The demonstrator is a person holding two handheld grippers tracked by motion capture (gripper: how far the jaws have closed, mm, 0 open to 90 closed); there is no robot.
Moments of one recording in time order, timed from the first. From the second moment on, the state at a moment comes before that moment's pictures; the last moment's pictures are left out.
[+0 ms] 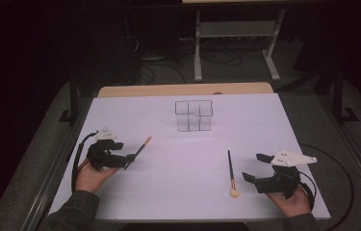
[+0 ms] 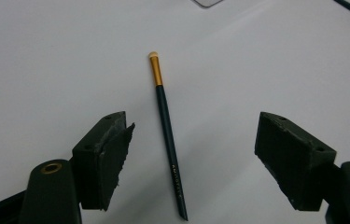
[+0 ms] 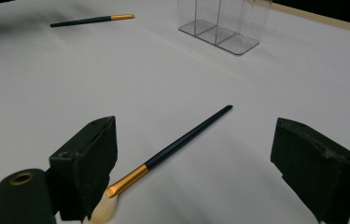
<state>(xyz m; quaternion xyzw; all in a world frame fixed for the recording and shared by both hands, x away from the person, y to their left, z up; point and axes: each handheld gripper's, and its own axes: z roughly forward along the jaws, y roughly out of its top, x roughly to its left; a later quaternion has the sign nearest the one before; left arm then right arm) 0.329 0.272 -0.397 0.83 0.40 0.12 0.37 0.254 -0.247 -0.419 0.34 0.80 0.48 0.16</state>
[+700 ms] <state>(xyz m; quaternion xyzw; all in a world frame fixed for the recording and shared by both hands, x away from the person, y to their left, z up) 0.364 0.256 -0.398 0.85 0.41 0.10 0.33 0.253 -0.246 -0.417 0.34 0.80 0.48 0.16</state>
